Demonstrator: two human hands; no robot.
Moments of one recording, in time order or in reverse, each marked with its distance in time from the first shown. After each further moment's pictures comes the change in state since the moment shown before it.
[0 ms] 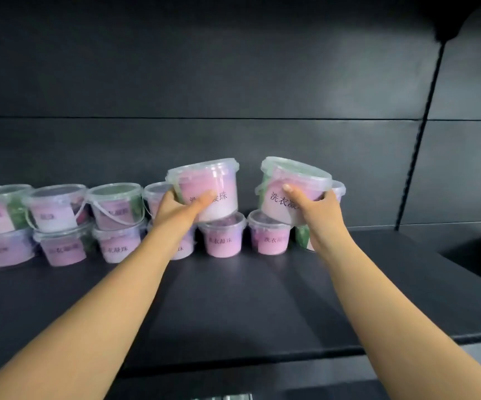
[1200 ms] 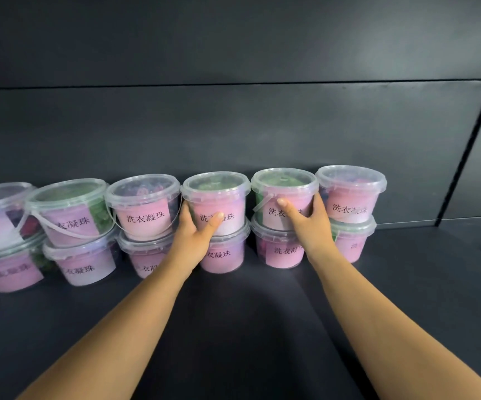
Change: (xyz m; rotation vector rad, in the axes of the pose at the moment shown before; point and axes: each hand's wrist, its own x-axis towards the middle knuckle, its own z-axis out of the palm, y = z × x) left_hand 0.080 -0.105 0.039 0.238 -0.146 0.032; right_hand 0.089 0.114 0.023 -0.182 -0.032 0.032
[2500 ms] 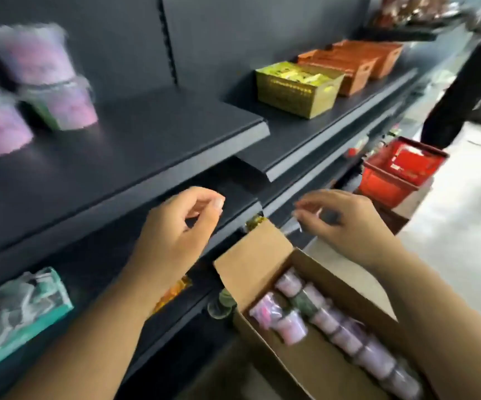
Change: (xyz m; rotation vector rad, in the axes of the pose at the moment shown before) left_hand -0.370 0.131 0.185 0.033 -0.797 0.302; right_hand -0.393 -0.068 -0.372 -0.923 0.107 0.072
